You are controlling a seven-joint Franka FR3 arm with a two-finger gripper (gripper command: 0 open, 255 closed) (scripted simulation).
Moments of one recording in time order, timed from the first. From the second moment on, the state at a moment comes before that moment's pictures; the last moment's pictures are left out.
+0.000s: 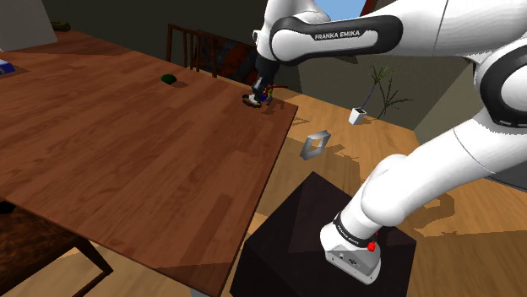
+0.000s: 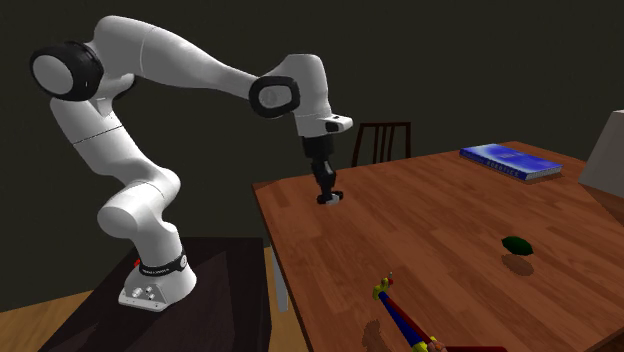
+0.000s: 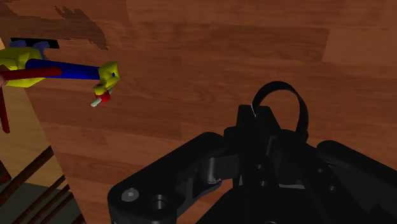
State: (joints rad) arm -0.01 -0.33 0.04 -2.25 -0.13 2.09 -0.24
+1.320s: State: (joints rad) arm -0.09 -0.22 -0.10 -2.31 -0.14 2.28 -0.43
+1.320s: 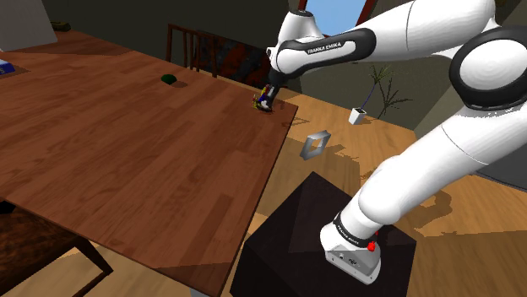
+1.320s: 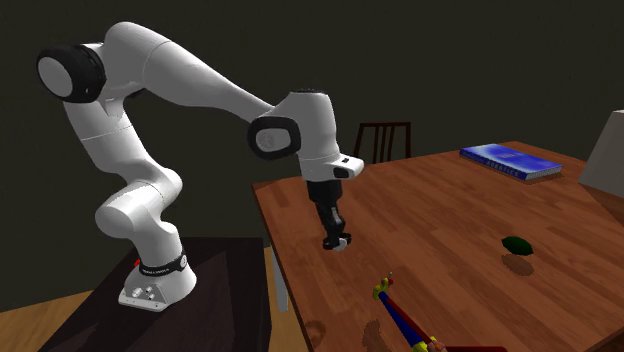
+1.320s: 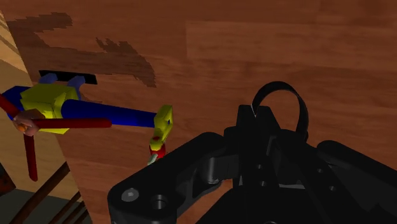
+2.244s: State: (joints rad) arm -0.09 -0.12 -0.11 -2.41 -0.16 2.49 -0.41
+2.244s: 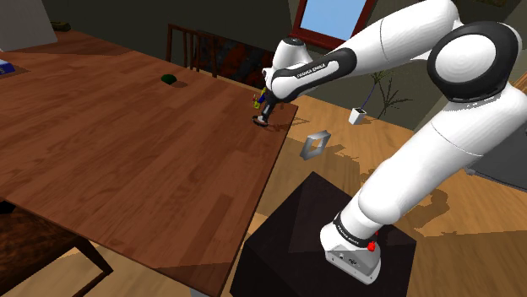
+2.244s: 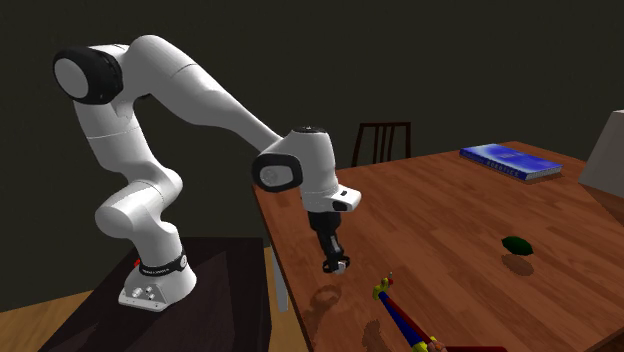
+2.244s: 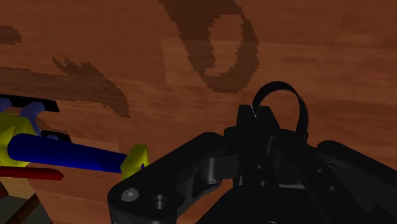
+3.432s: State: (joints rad) arm -0.09 -0.10 -0.11 -2.43 -0.16 2.52 -0.40
